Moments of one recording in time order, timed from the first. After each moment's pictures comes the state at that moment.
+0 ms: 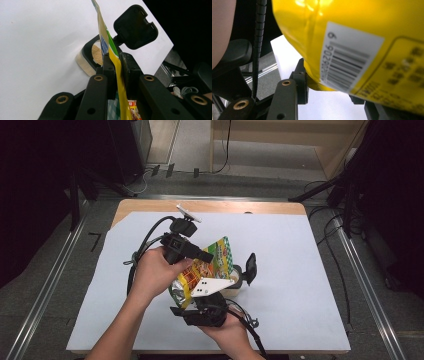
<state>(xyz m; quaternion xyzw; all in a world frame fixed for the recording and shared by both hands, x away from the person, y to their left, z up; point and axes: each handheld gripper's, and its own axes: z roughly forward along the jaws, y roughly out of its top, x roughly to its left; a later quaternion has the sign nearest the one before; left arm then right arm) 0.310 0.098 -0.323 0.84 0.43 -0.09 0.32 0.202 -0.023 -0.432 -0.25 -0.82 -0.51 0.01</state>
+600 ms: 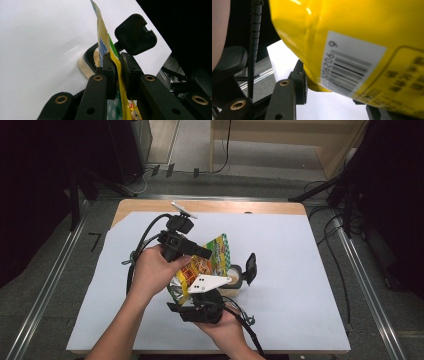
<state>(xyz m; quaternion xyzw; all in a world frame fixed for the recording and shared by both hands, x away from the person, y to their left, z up) 0.314 0.105 -0.320 0.83 0.44 -0.09 0.34 0.208 -0.016 -0.431 -0.25 -0.81 -0.52 0.00</state>
